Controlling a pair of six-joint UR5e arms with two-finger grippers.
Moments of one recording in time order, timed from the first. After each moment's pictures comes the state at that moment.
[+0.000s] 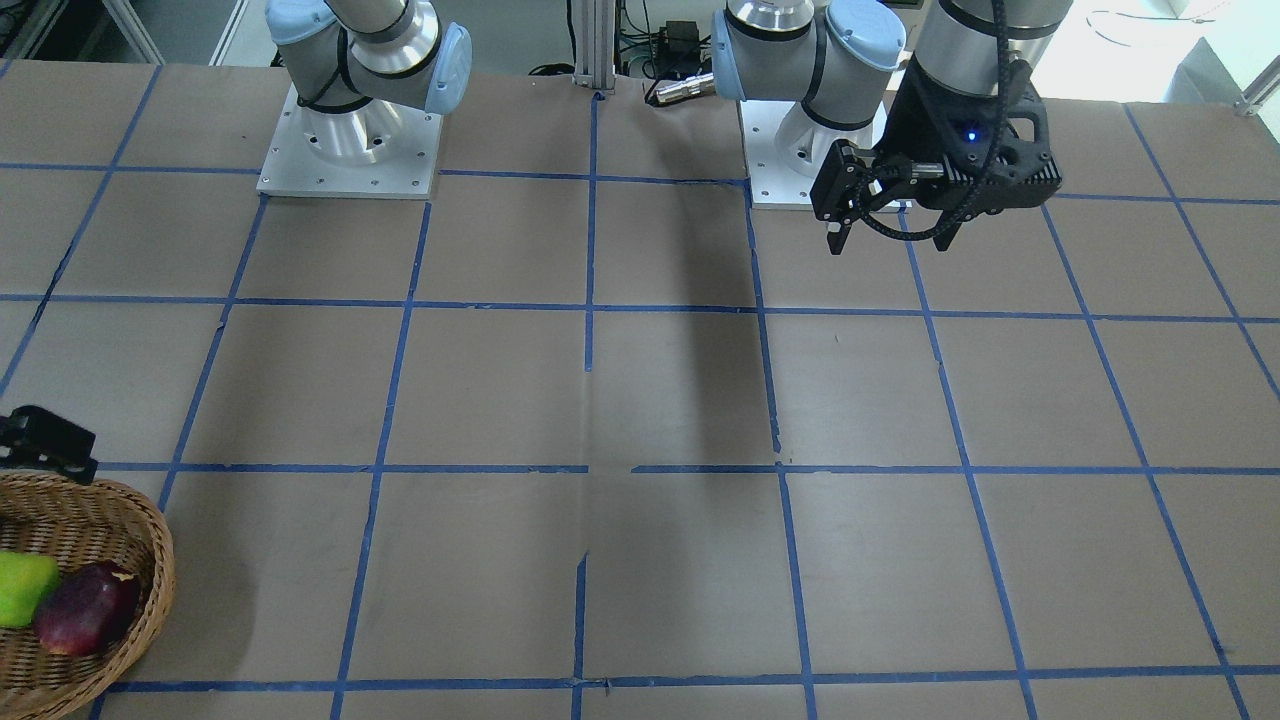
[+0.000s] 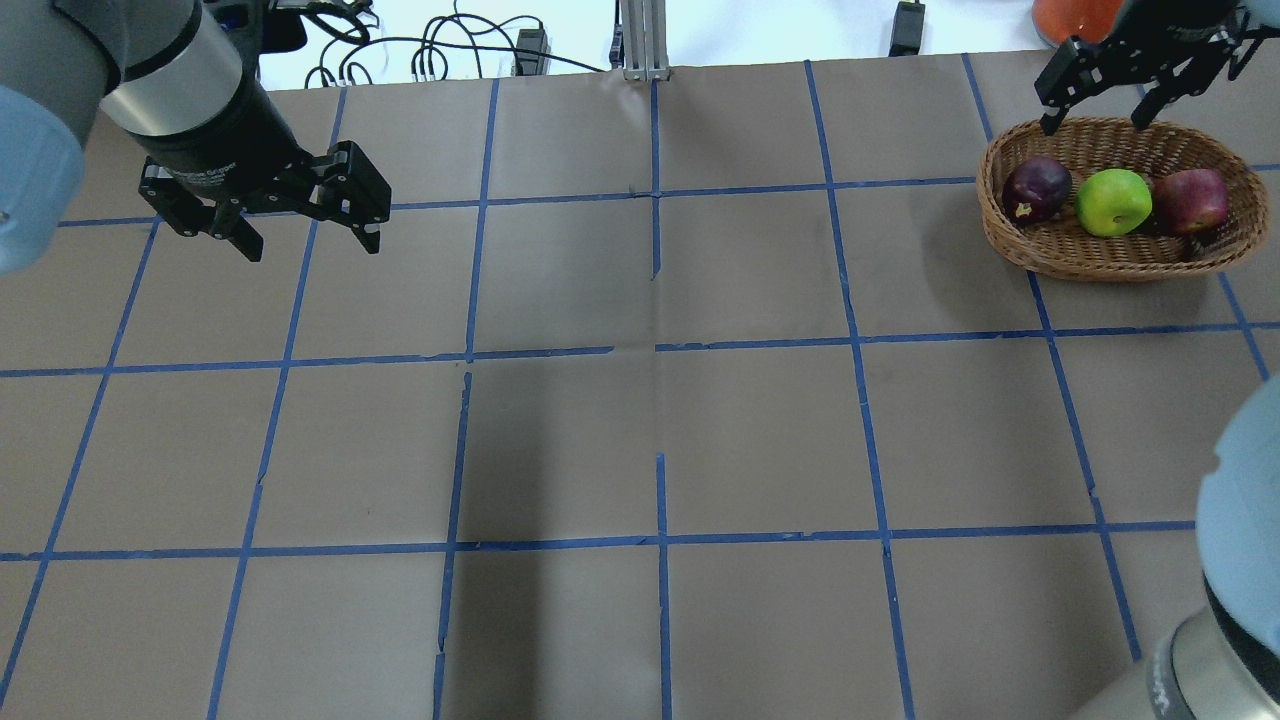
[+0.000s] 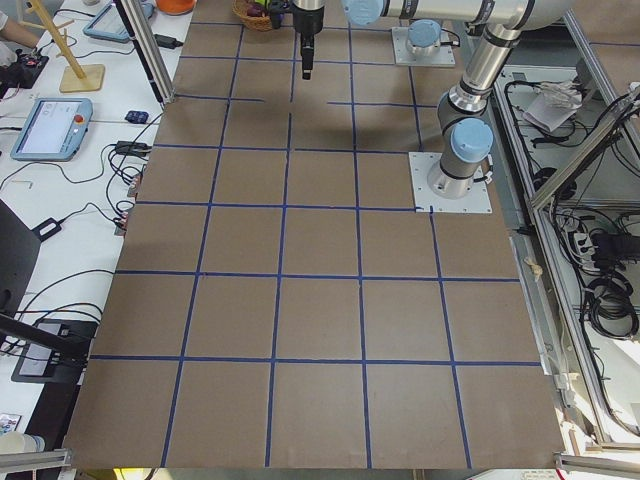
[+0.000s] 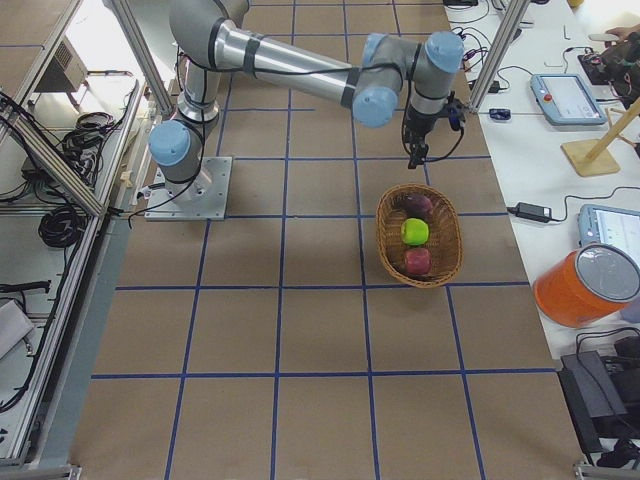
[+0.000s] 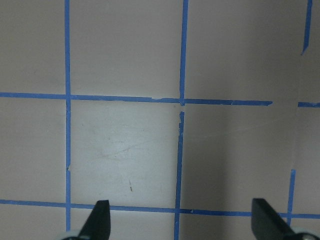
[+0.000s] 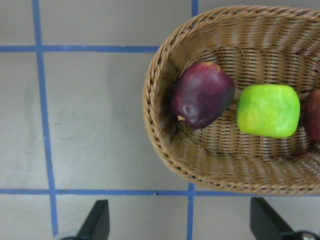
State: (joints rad) left arm -1.56 -1.52 -1.59 -1.55 1.60 -0.03; right arm 1.29 -1.21 1.28 -1.62 -1.57 -0.31
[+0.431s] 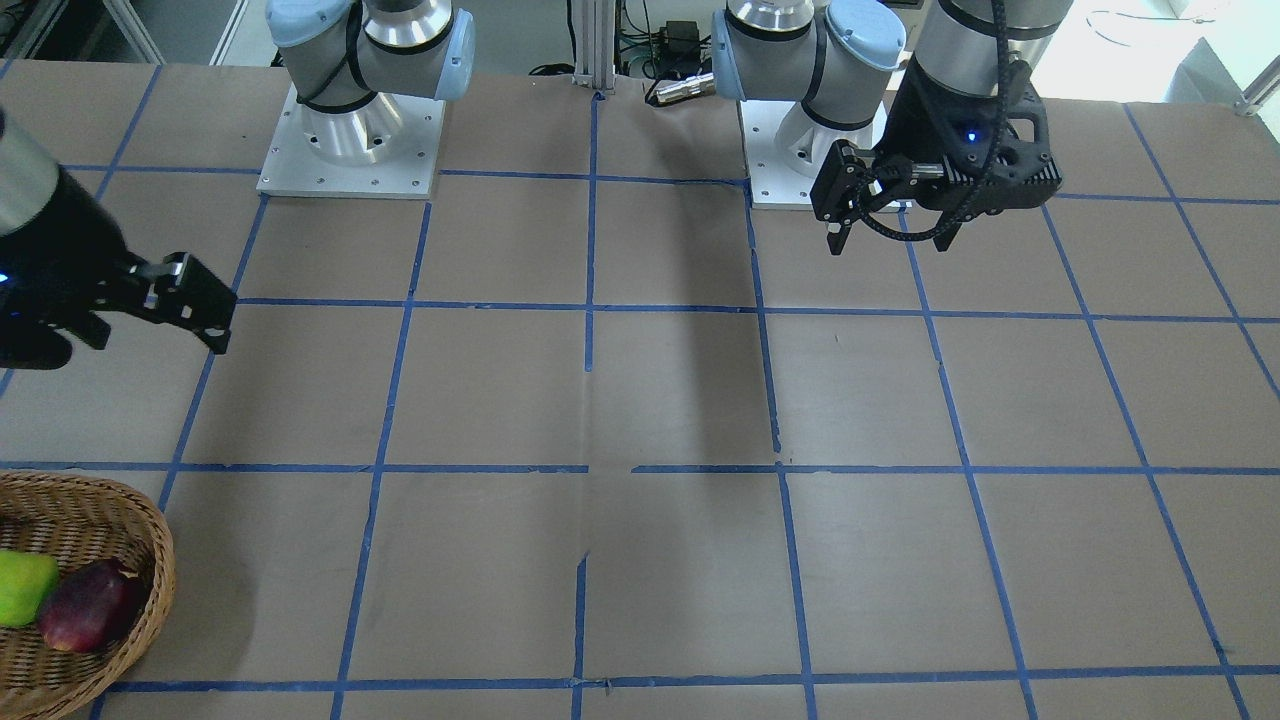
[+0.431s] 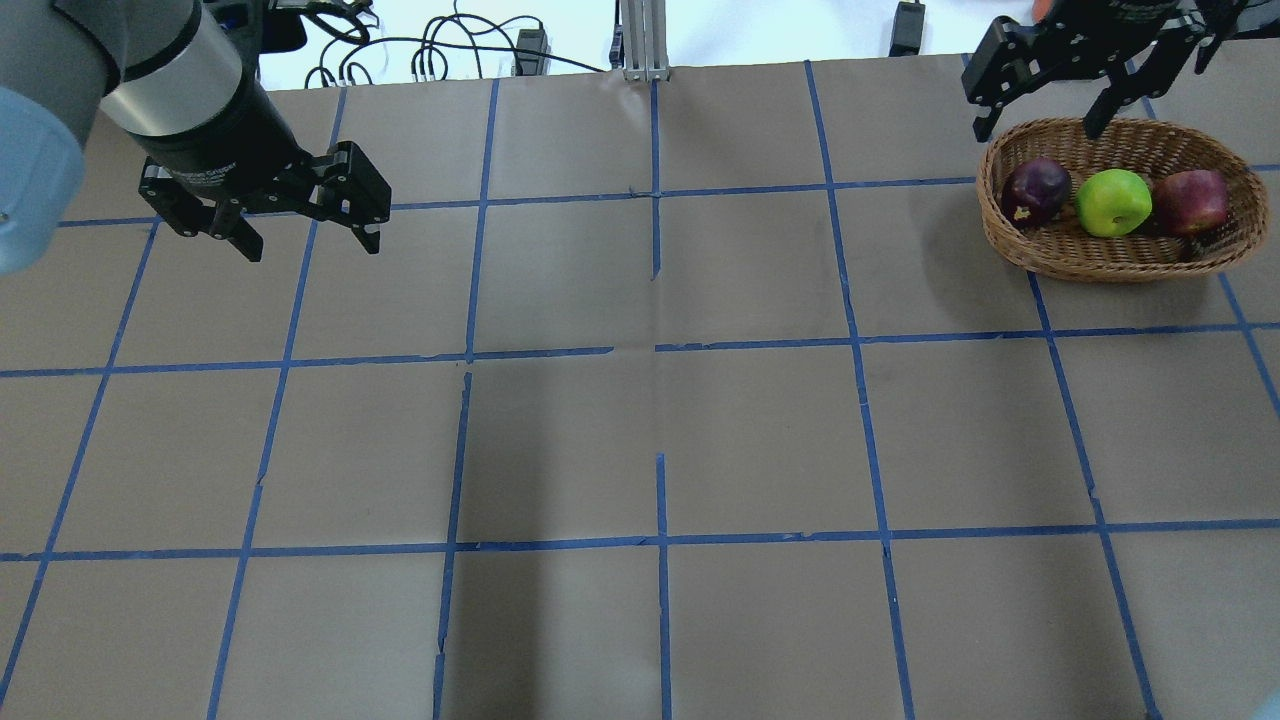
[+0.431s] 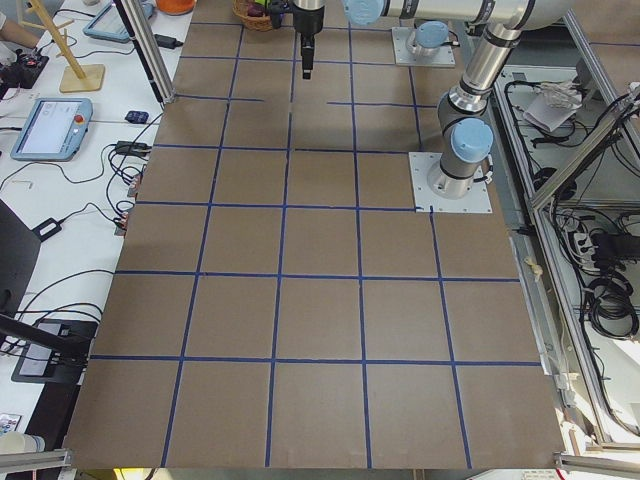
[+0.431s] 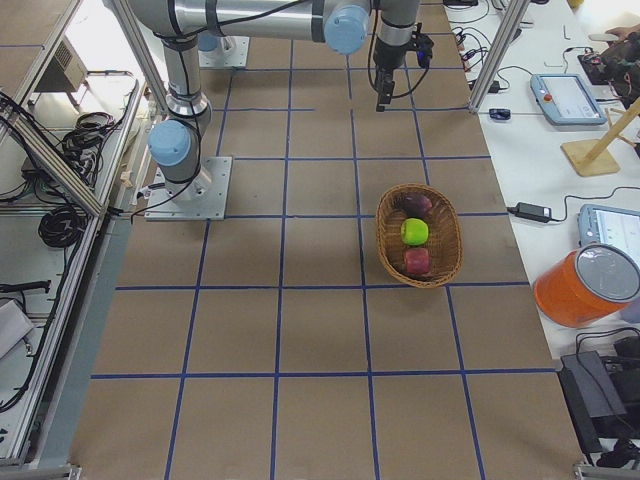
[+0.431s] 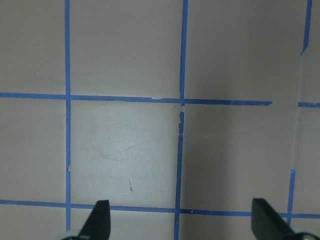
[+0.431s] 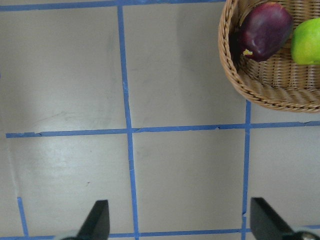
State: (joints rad) left arm -1.56 -1.52 -1.59 -1.55 1.60 -0.03; right arm 1.46 -1.39 1.35 -1.48 -1.58 -0.07
